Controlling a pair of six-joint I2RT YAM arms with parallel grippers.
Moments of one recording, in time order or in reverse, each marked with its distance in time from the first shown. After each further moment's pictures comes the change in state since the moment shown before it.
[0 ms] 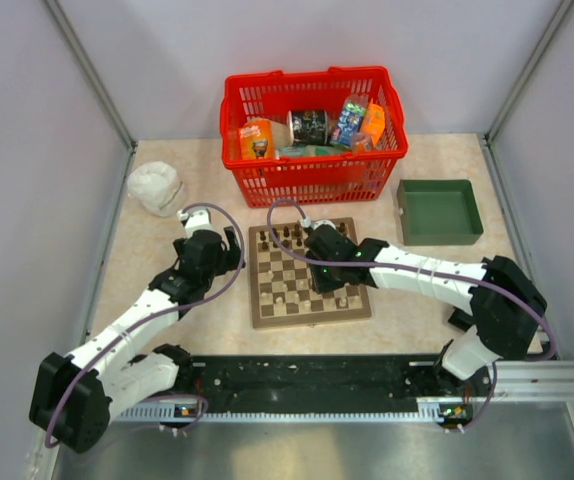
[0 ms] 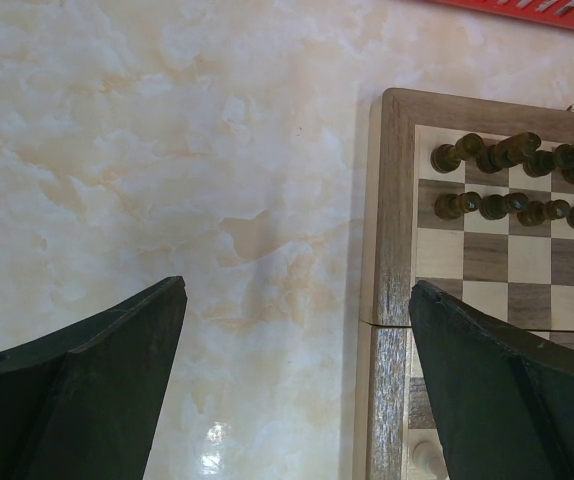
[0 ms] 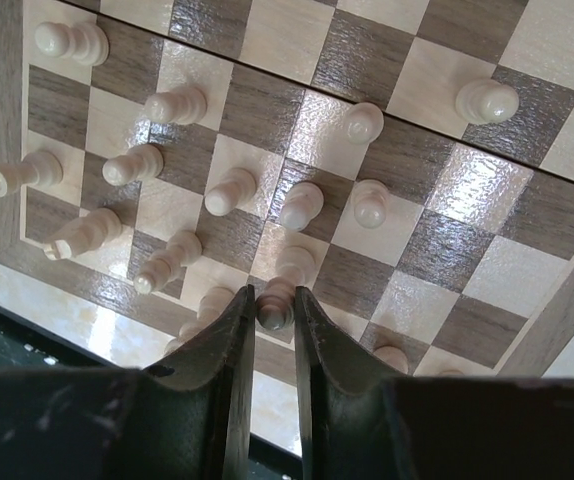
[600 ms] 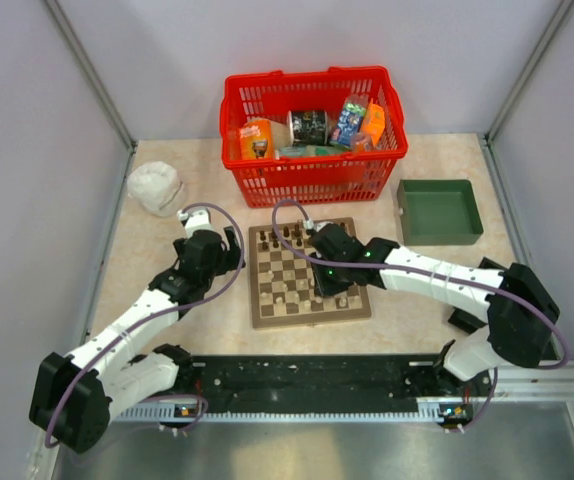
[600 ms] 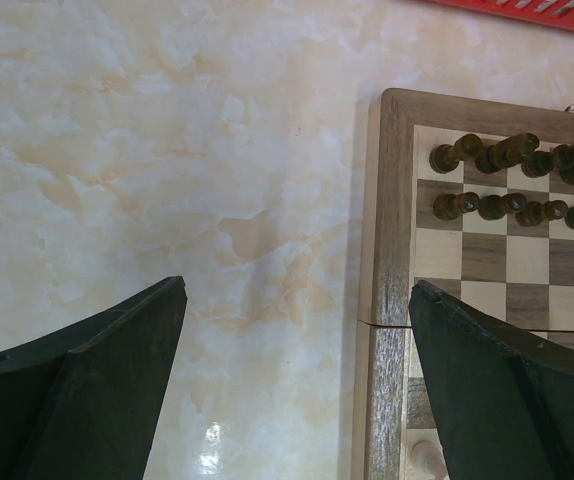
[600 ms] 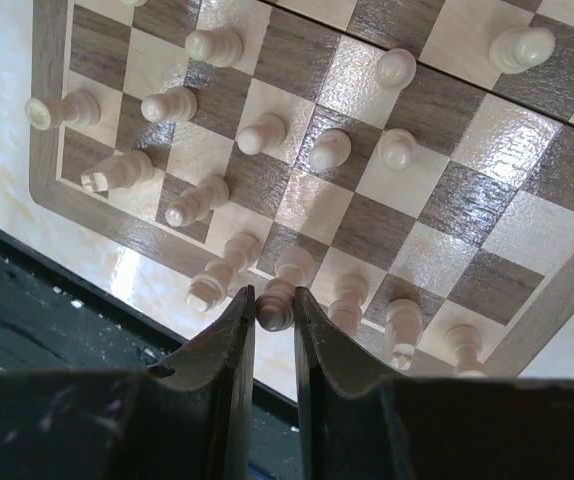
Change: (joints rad) left arm 0.000 0.000 0.000 0.000 0.001 -0.003; right arm 0.000 -0.072 -0.002 -0.067 -0.076 -0.009
